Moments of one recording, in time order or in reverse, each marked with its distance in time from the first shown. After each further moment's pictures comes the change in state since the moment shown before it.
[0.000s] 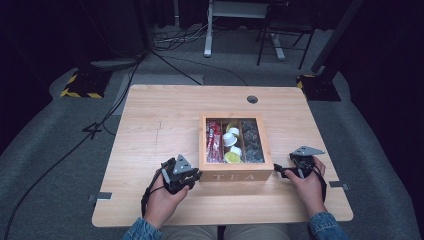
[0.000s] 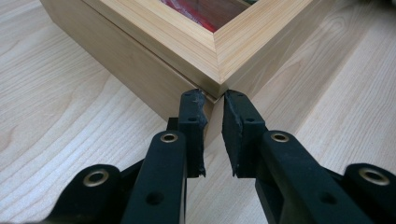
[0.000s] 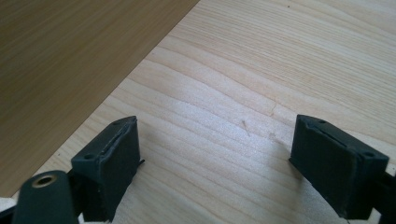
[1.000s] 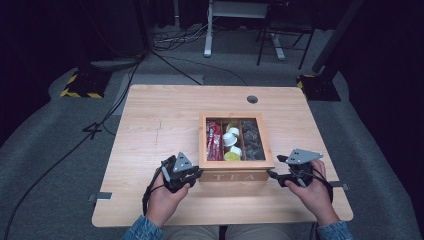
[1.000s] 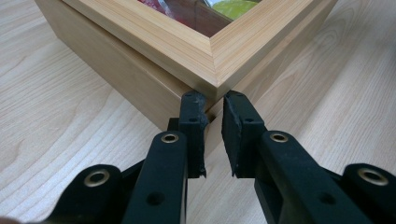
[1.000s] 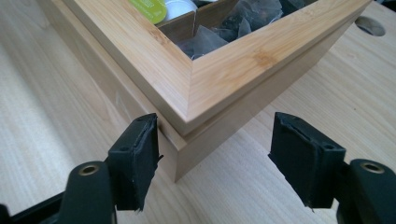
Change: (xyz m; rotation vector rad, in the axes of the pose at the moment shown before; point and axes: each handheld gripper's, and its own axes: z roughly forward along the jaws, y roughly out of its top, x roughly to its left) left arm -0.001 0.009 -0.005 -0.023 -0.006 0.007; right arm 0.060 0.041 -0.057 -0.039 0.154 -0.319
